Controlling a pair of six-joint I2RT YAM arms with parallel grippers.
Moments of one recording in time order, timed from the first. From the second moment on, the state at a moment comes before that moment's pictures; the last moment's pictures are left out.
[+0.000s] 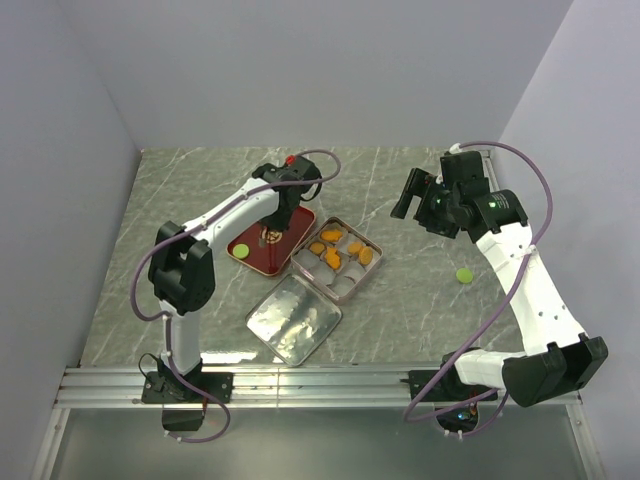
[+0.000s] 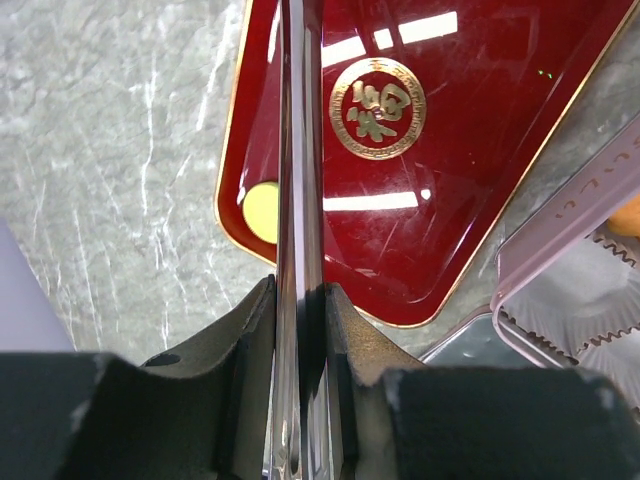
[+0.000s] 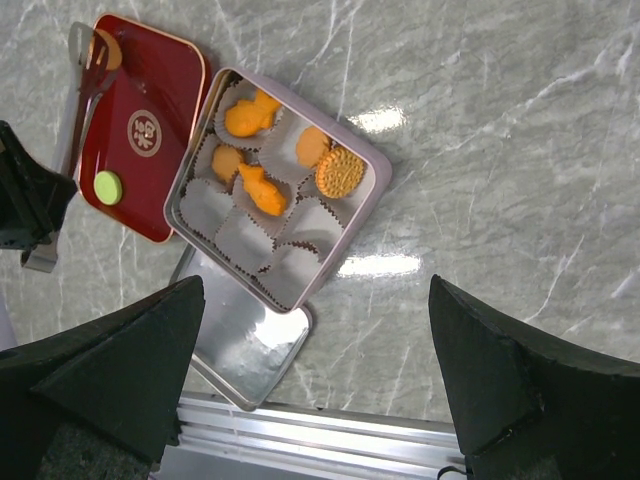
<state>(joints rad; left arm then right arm) -0.62 1.96 1.76 -1.08 -0.50 -0.28 0.26 1.25 1.42 -0.99 -0.03 0.58</state>
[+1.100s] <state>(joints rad) -0.97 1.49 1.57 -1.15 -0.15 -0.42 0.26 1.11 1.34 -0.99 -0.01 0.59</state>
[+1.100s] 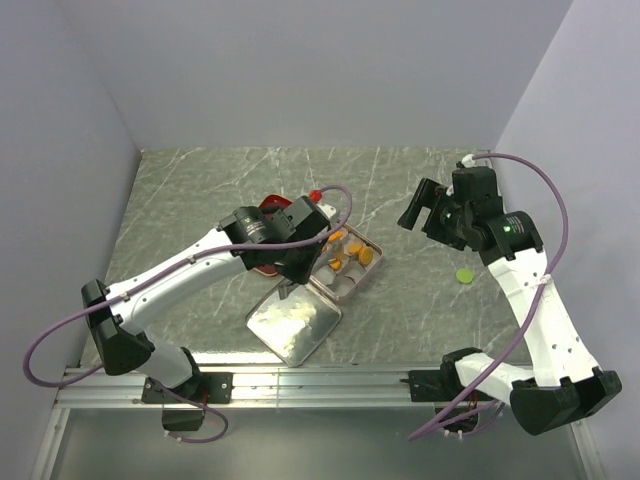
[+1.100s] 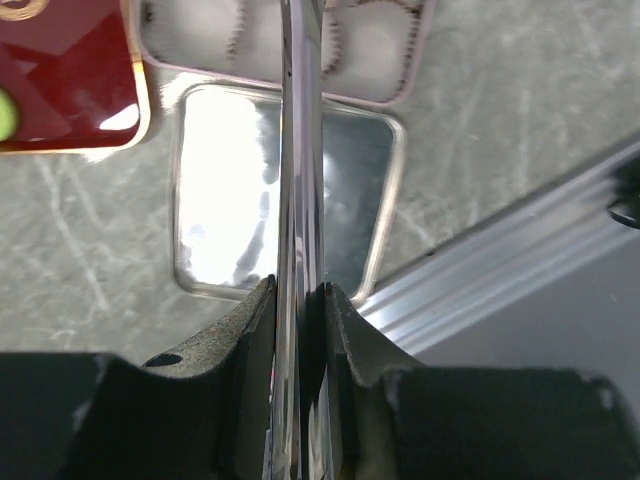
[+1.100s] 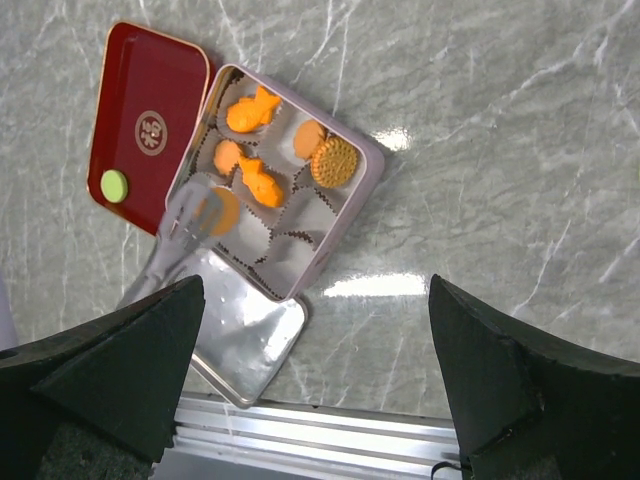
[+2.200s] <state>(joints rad) -1.07 1.65 1.57 -1.10 -0.19 -0.47 0.26 1.07 1.29 -0.99 -0.01 0.59</state>
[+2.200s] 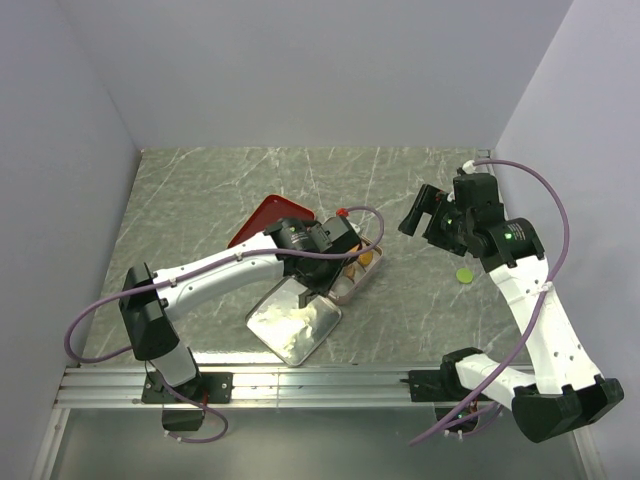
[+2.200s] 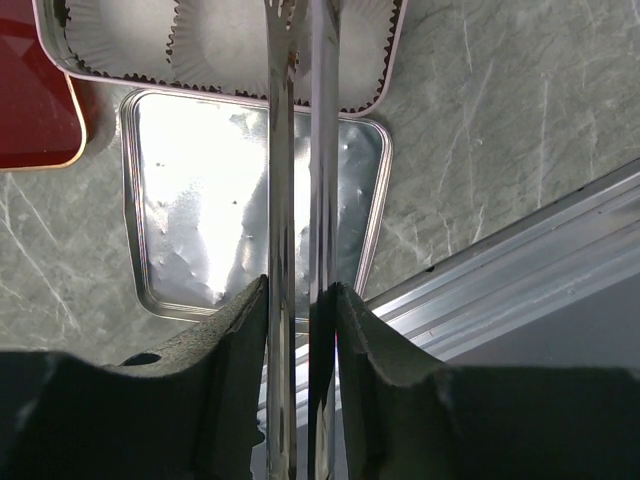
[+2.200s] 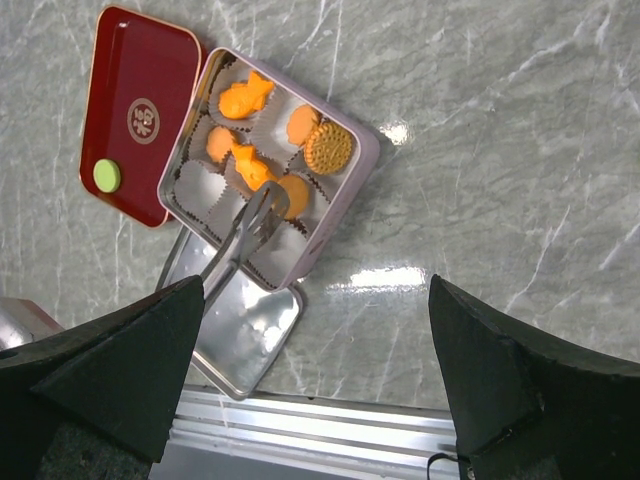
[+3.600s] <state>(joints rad) -0.64 1.53 1.51 -1.32 -0.45 -0.52 0.27 1.11 1.27 -0.98 -0.03 0.59</state>
